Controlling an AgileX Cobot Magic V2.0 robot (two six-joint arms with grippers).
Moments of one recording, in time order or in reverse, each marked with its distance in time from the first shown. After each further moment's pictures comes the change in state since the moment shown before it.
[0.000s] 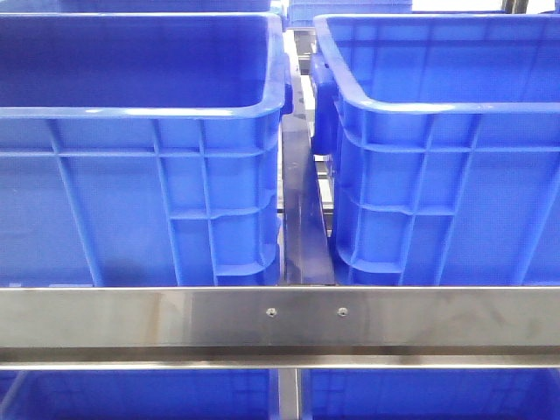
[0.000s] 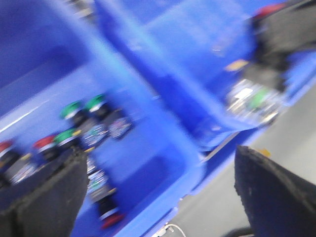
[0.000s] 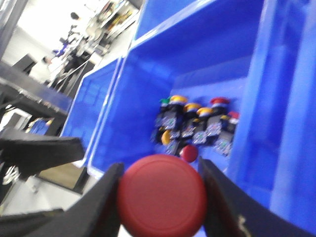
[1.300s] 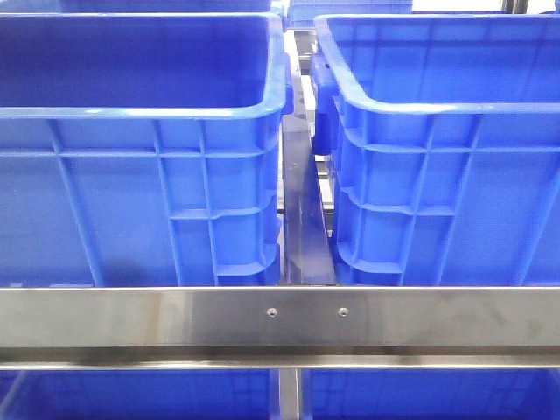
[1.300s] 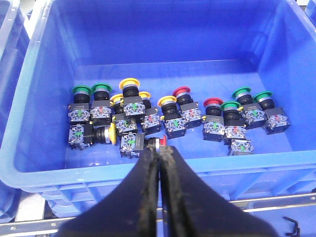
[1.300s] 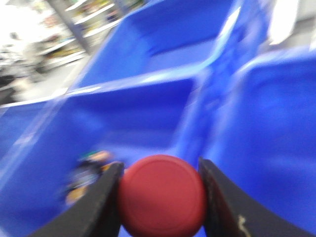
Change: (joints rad) left arm 0.540 -0.752 0.626 0.019 -0.163 -0.063; right arm 0.000 0.000 -0.056 0.007 -0.323 -0.326
